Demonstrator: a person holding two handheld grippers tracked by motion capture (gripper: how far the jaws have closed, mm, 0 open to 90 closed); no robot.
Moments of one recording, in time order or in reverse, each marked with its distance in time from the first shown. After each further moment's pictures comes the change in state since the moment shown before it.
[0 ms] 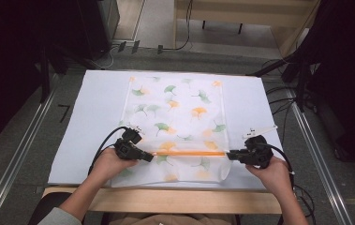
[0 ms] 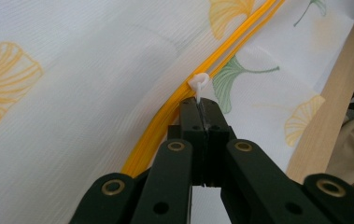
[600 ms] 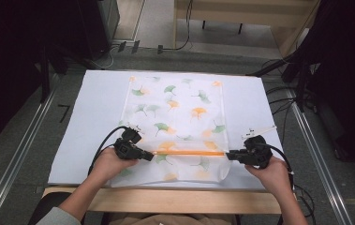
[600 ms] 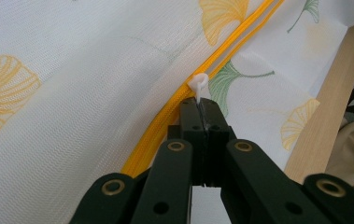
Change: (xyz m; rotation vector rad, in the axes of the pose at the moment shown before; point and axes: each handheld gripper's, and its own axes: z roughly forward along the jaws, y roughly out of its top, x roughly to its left) left arm -0.002 0.001 -0.002 -0.022 0.004 0.018; right arm 0.001 0.000 0.002 0.002 -0.002 -0.007
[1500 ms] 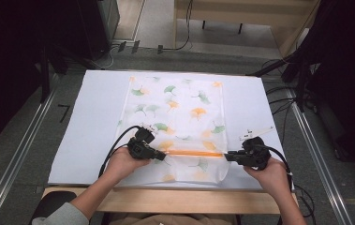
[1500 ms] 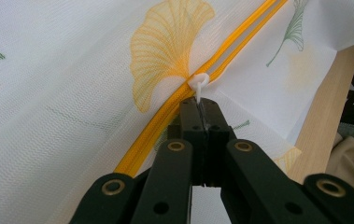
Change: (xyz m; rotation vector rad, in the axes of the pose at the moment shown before) left arm -0.020 0.021 0.023 -0.011 -0.015 0.035; right arm 0.007 0.000 0.002 0.003 0.000 -0.014
